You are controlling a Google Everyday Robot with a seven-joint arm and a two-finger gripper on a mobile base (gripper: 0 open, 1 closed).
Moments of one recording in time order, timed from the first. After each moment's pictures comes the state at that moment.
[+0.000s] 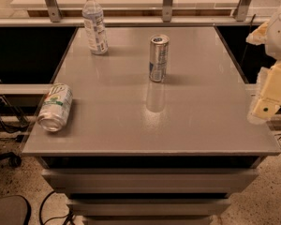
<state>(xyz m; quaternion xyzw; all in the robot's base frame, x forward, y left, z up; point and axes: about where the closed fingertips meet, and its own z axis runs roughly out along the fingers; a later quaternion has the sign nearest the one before) 0.438 -0.217 0.977 -0.60 0.78 -0.04 0.16</state>
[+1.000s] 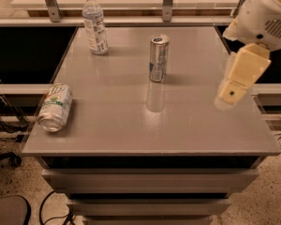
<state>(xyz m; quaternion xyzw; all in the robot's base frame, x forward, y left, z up) 0.450 -0.167 0.988 -0.58 0.80 0.02 0.17</state>
